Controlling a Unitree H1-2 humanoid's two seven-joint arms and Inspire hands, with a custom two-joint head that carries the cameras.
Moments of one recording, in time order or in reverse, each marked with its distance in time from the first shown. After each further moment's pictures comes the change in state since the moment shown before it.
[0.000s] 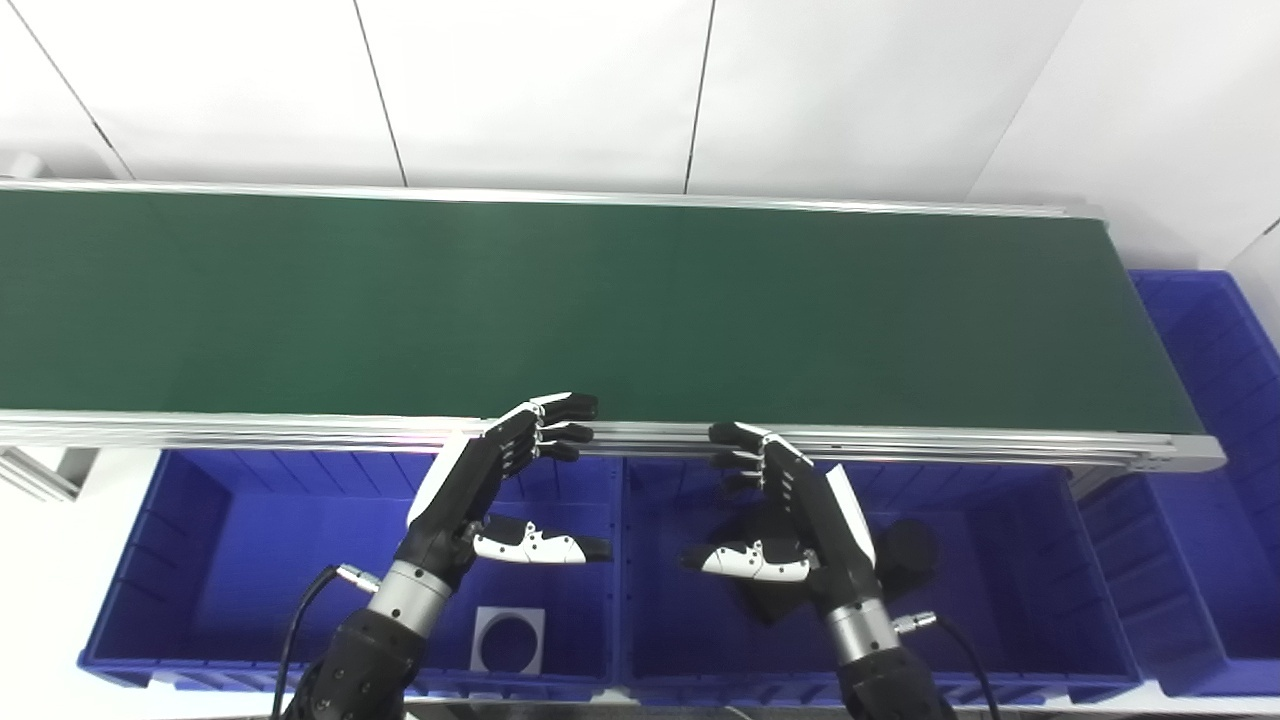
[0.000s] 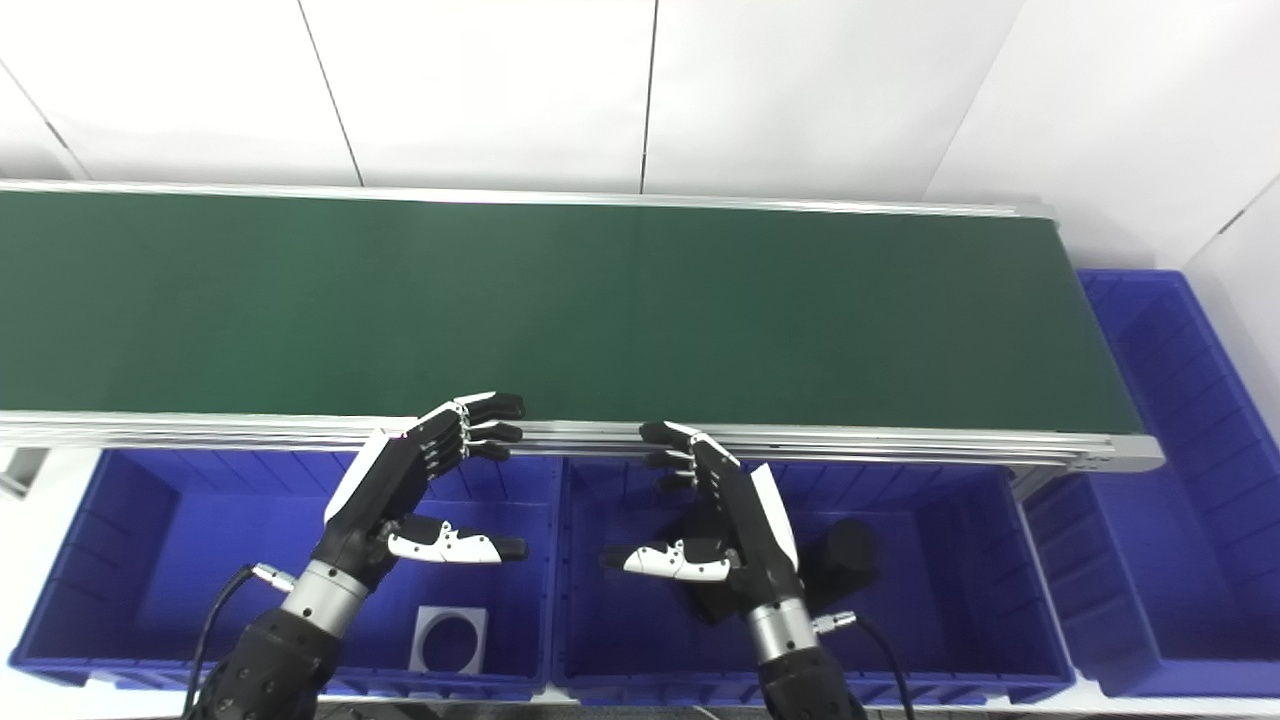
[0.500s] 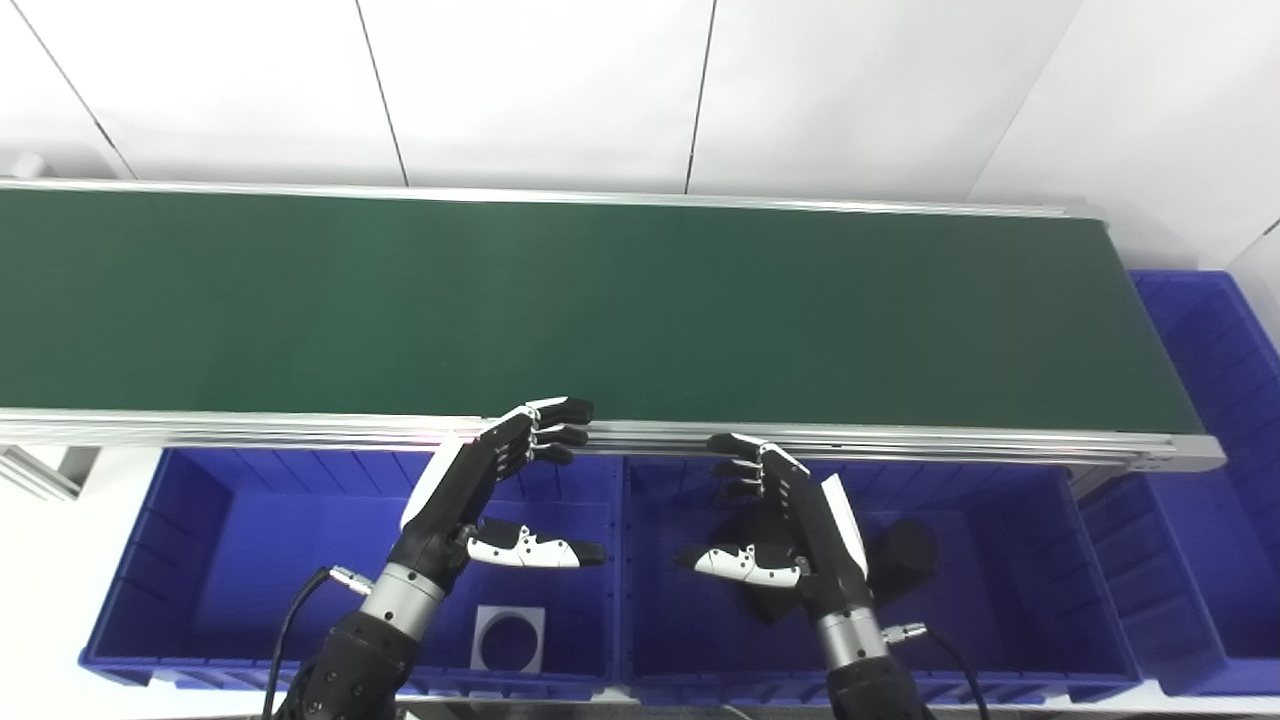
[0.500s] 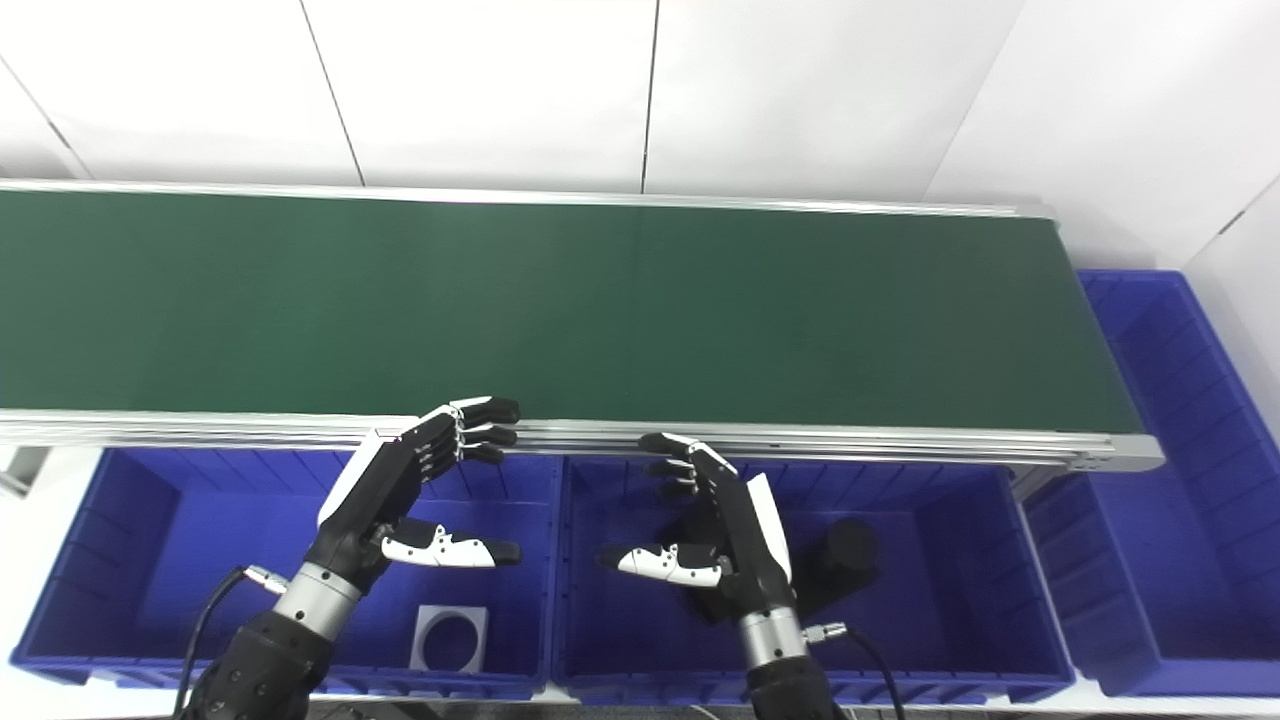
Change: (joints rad) left arm 0.000 0.016 -0.007 0.015 0.003 0.001 0.000; right arm 0.002 0.021 0.002 0.032 -0.023 -0.028 -0.047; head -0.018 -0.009
